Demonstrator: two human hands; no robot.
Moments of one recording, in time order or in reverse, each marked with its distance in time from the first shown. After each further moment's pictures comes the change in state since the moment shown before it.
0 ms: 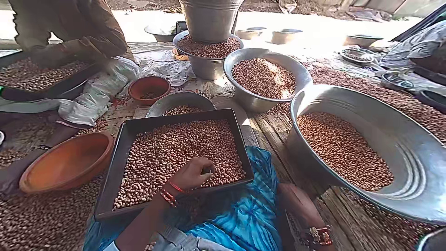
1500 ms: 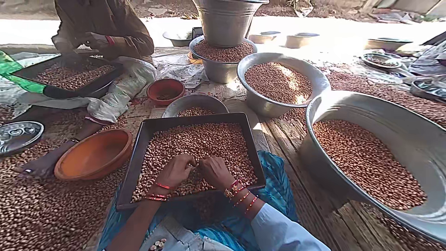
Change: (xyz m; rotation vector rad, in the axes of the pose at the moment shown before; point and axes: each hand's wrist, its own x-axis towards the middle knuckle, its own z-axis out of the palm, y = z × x) left_hand -0.046 -0.029 -0.036 0.255 0.161 -0.419; right_hand 0.049 -0.243 -0.009 -0.090 0.141 -0.819
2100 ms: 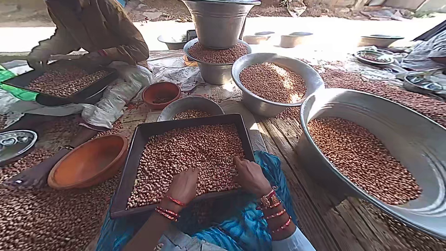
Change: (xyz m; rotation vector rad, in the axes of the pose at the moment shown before) left_hand -0.006 0.065 0.021 0.361 -0.293 -0.269; right_hand -0.081 0.050 -0.047 0.077 -0.144 0.492
